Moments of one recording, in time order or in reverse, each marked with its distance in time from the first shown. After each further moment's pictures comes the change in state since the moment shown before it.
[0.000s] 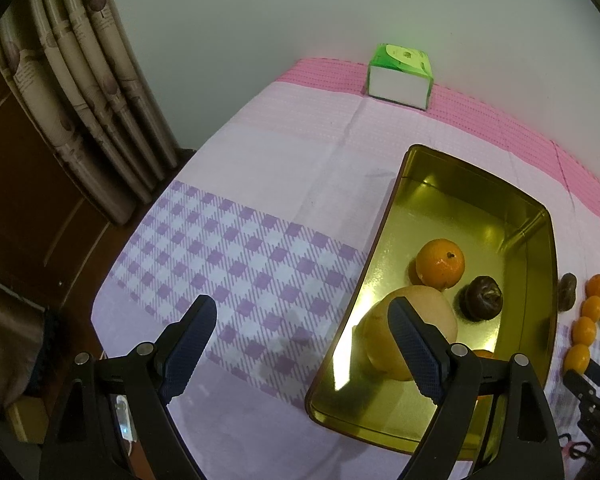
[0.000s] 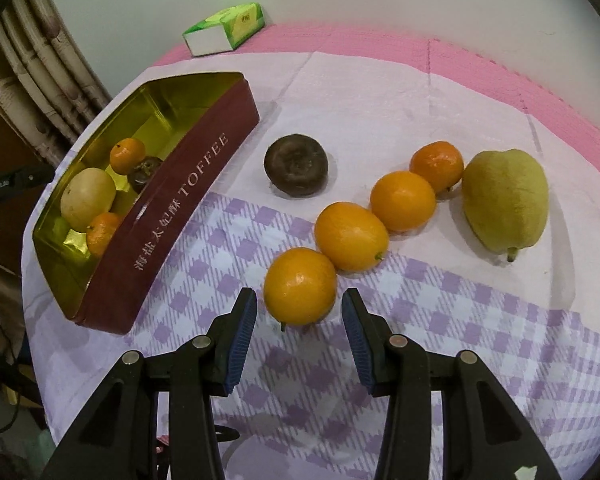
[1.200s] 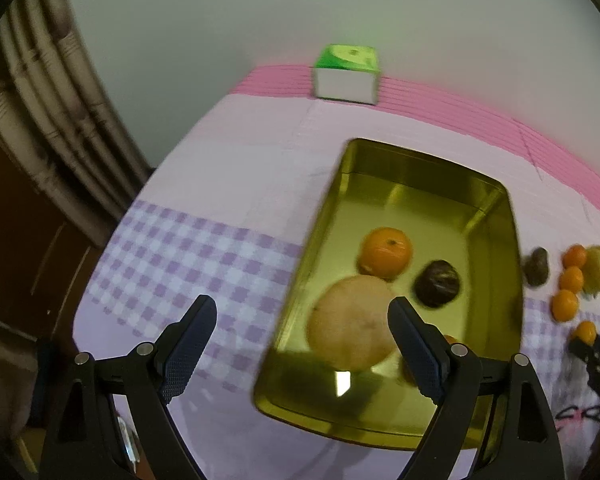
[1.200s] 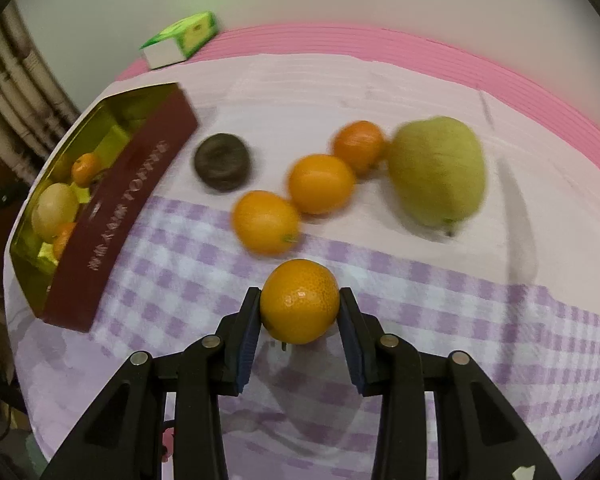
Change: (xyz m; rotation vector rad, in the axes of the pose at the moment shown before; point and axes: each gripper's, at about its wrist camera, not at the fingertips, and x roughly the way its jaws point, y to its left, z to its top) left arm -0.010 -0.035 -0.007 0.123 -0.021 -0.089; right arm -0.009 -0.043 -0.012 0.087 -0.017 -0.076
